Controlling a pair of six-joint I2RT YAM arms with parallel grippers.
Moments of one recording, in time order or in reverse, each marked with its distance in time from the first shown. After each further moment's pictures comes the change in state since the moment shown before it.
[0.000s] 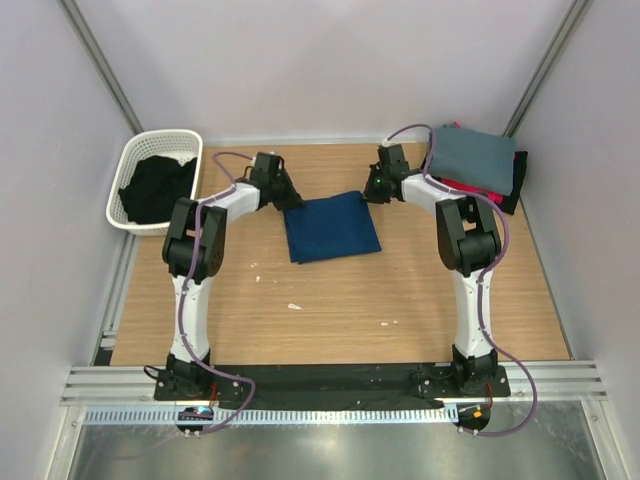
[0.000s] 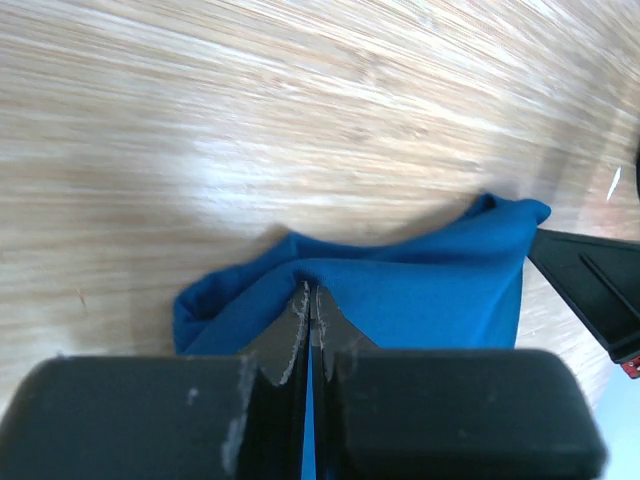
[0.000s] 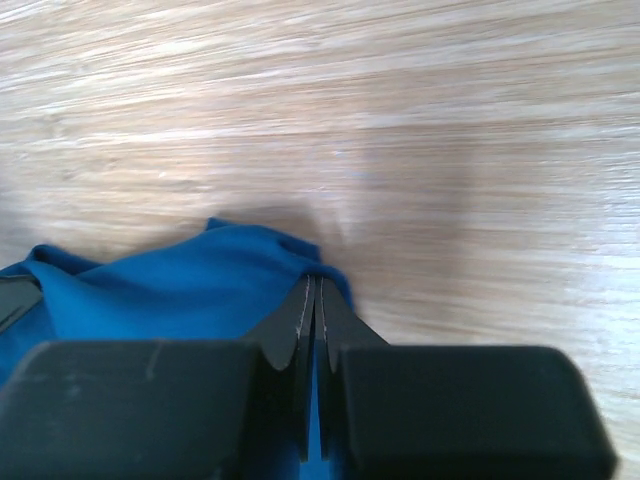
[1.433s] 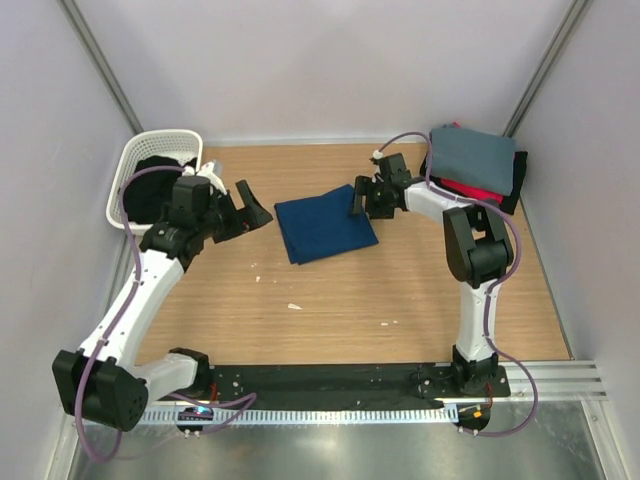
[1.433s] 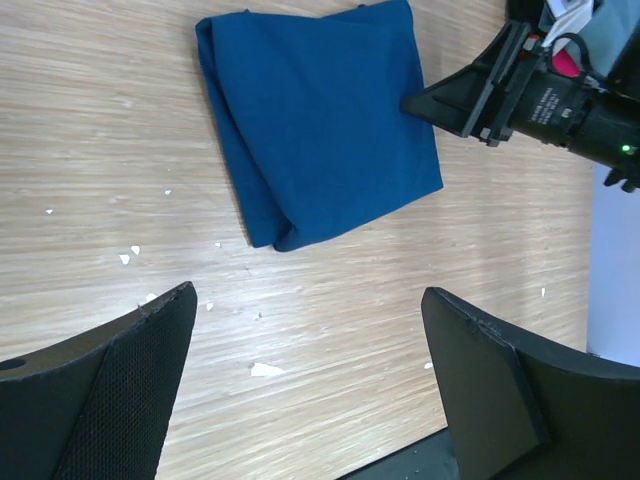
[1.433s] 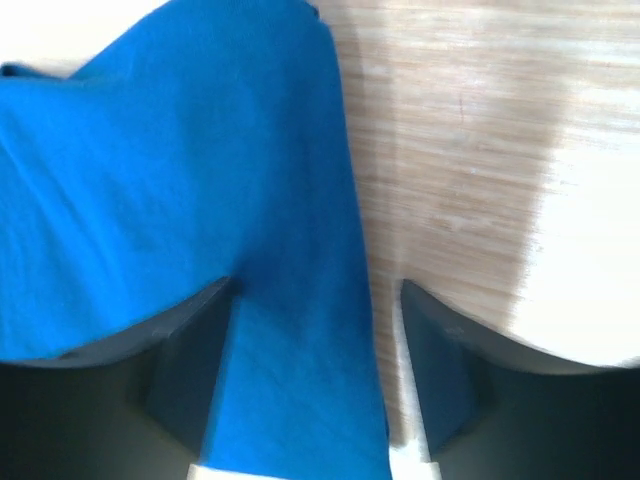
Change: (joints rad) left arm 0.070 -1.046 -0.513 -0.356 -0.016 0.192; right arm 0.027 -0.140 -0.173 -0.046 -0.116 -0.127
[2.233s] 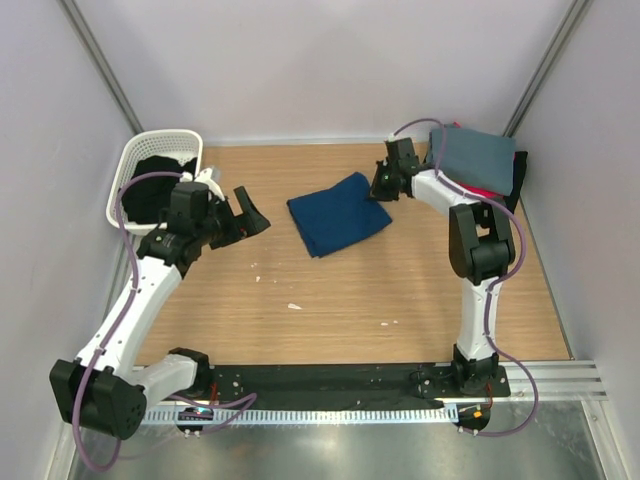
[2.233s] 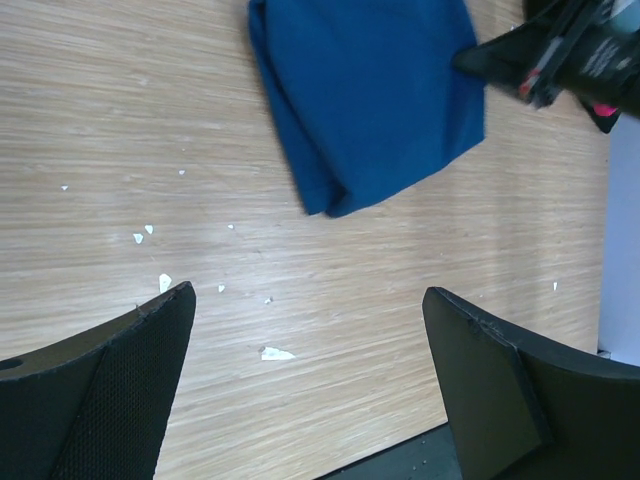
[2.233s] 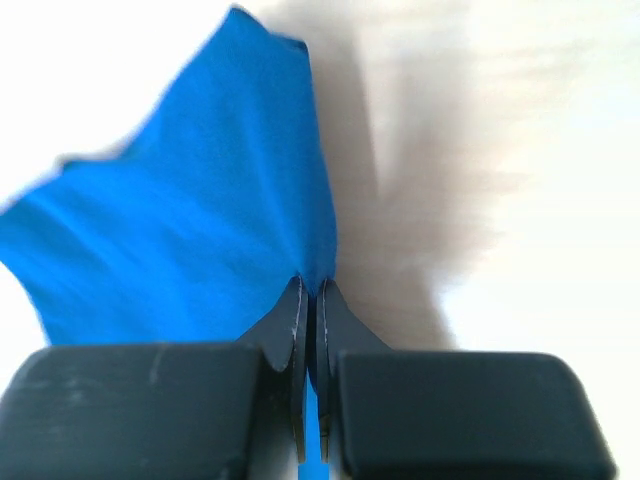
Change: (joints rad) left arm 0.000 -0.058 -0.030 -0.042 -0.017 0.005; right arm -0.040 0.016 0.076 -0.032 0.063 0.104
